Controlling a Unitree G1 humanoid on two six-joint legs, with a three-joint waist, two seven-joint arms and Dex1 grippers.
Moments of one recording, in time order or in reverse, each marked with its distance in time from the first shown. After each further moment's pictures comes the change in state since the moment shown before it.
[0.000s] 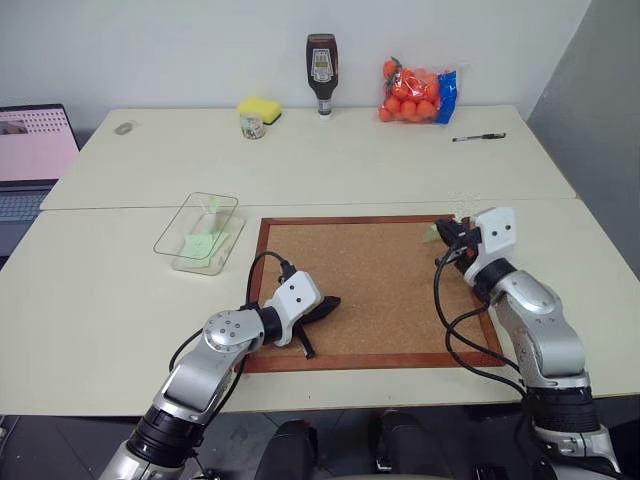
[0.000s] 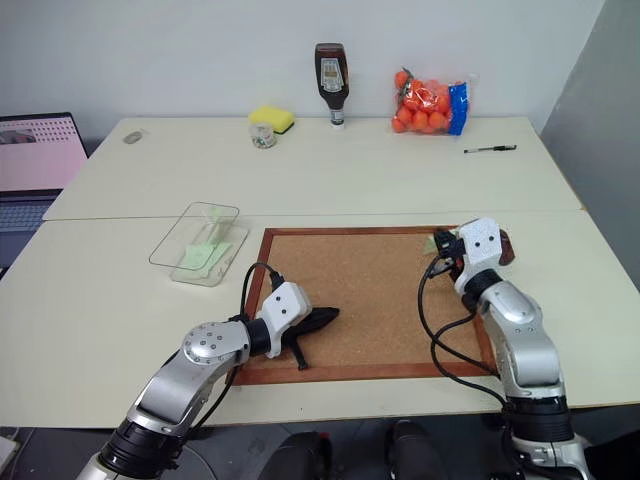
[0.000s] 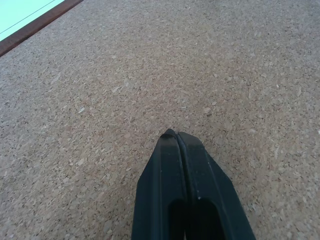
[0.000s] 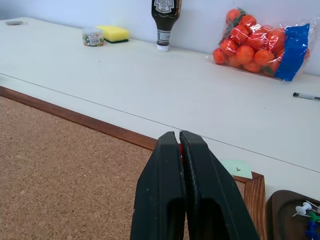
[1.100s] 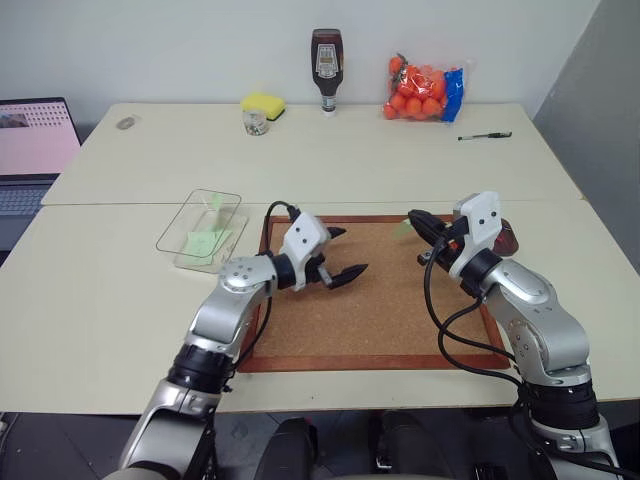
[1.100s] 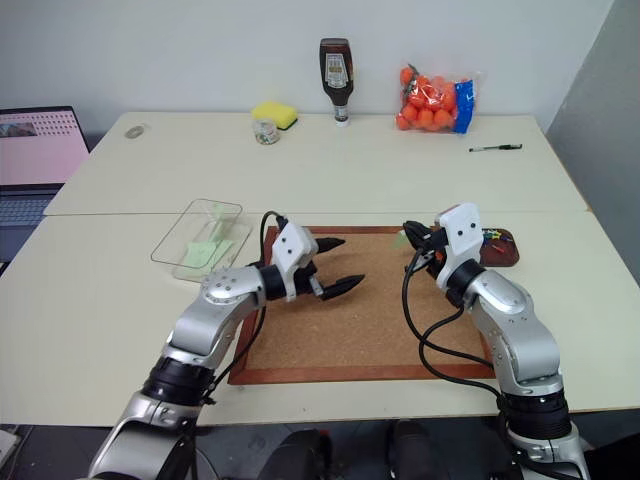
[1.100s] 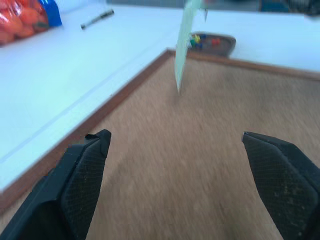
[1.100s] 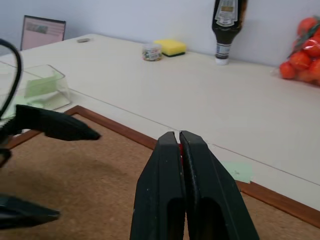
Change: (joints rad) left arm -0.361 -0.185 0.081 0.310 -0.058 -0.117 -0.086; right arm -0.060 0.001 0.057 -0.176 0.134 0.230 0.044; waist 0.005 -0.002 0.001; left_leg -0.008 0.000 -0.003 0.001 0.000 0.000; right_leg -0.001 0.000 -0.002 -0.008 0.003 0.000
